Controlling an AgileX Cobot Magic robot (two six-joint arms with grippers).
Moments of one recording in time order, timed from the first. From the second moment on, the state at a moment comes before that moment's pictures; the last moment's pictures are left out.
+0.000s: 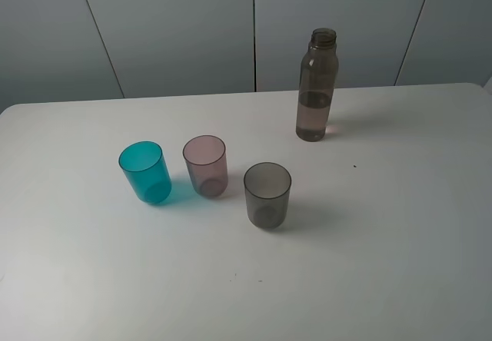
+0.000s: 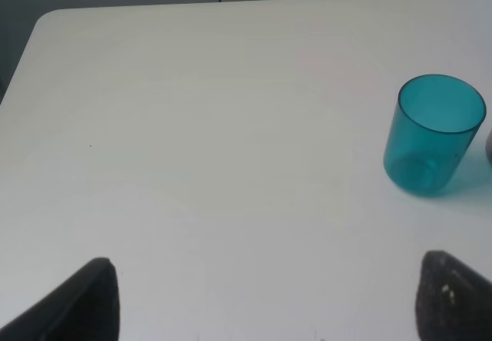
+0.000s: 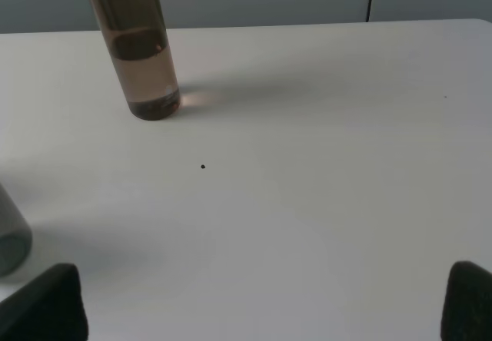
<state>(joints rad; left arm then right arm) -0.02 0.00 -0.51 0.01 1.08 -0.02 0.00 0.00 -0.51 0.07 1.10 -0.01</state>
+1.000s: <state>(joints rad) -0.02 0.00 -0.51 0.01 1.08 -0.02 0.00 0.00 -0.51 0.07 1.10 -0.01</state>
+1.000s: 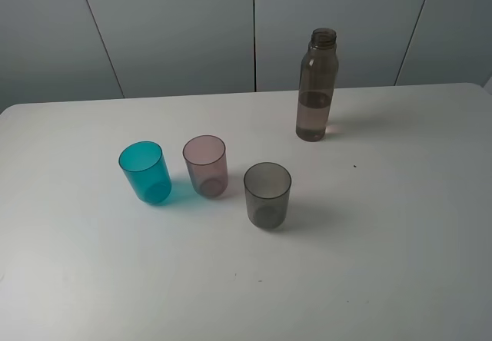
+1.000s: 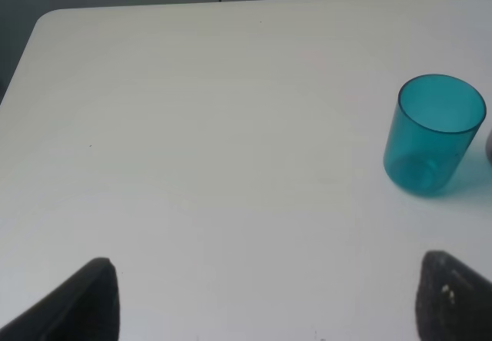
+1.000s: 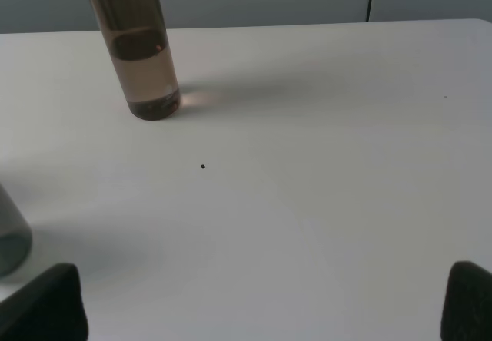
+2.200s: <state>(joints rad) -0.02 0.00 -0.51 0.01 1.08 -0.02 0.00 0.36 -0.70 0.13 0.83 -0.12</state>
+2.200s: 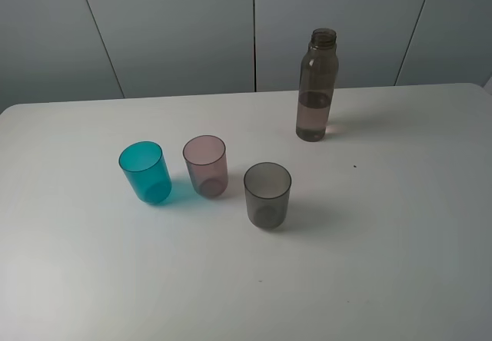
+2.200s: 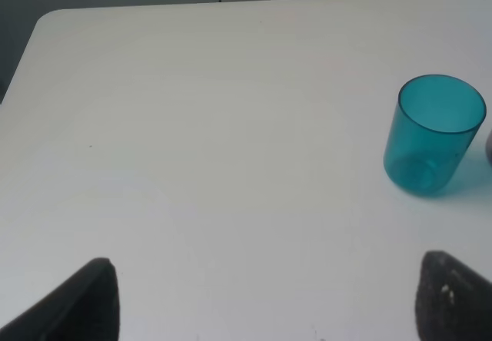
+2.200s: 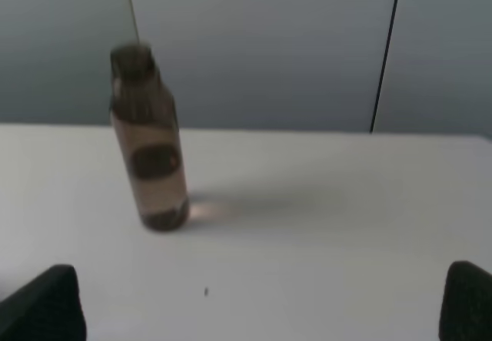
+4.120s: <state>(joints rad) -0.02 0.00 -0.51 0.01 1.08 -0.02 0.32 1.95 -0.64 -0.11 -0.70 0.06</state>
